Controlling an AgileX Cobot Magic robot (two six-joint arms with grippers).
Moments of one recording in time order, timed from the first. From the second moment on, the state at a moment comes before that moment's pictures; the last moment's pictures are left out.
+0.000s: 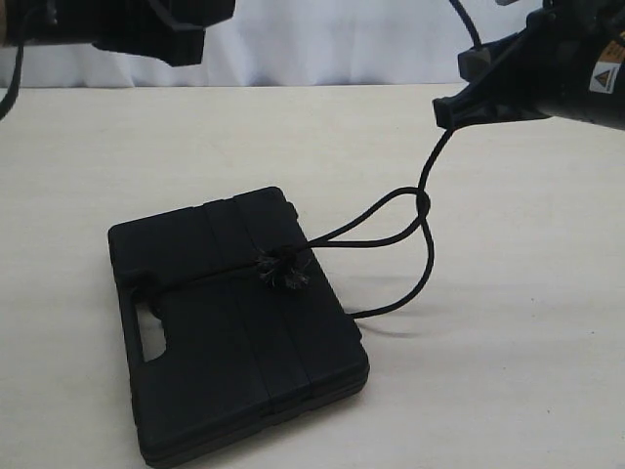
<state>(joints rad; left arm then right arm) -0.25 1.31 -0.99 1.75 -0.35 -1.59 0.34 1.27 -0.85 -0.33 0.10 0.17</state>
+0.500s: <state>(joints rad) -0.22 1.52 -1.15 0.67 0.78 -0.32 0.34 1.27 -0.85 -0.33 0.07 0.17</state>
